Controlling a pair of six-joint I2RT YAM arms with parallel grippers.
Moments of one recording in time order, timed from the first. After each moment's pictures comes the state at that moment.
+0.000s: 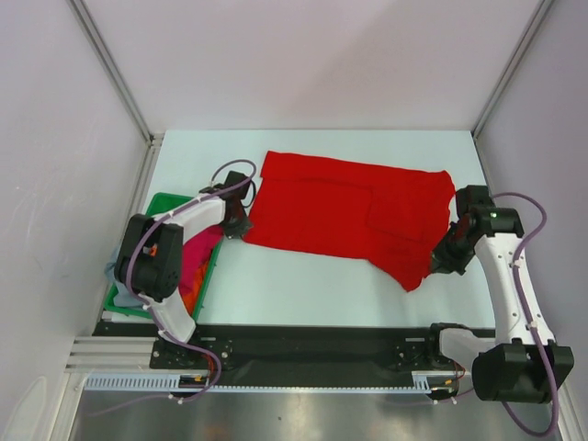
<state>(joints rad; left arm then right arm) -0.33 1.76 1.11 -0.59 -0.21 -0.72 -0.03 1.09 1.09 -1.33 0.00 0.67</state>
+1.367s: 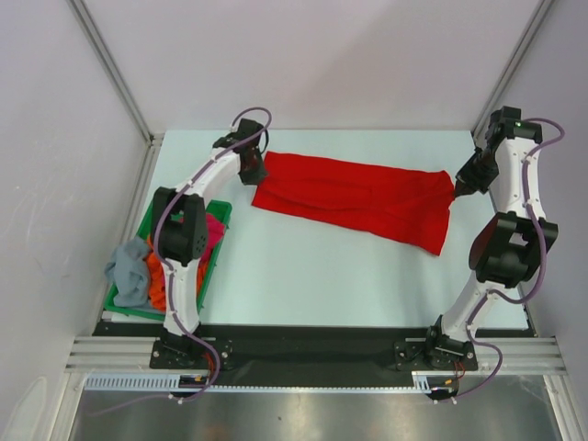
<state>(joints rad) -0.31 2.13 1.83 -0.73 -0.13 -0.55 -0.27 1.85 1.89 -1.31 -0.07 0.48</state>
